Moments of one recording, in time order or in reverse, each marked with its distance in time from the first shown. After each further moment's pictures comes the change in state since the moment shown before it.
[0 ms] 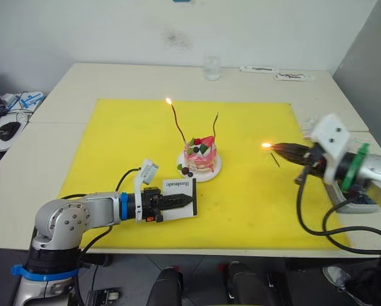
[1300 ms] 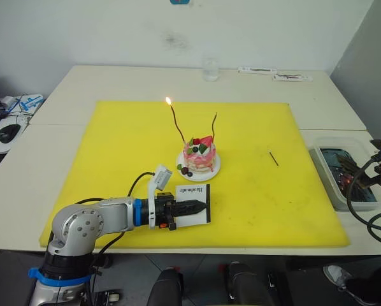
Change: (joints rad) left arm 0.019 -0.087 -0.038 -0.054 -0.015 -0.008 0.060; right arm 0.207 0.029 -0.233 0.184 0.041 -0.214 -0.093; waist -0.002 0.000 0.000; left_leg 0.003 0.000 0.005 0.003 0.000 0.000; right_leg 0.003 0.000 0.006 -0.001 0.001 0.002
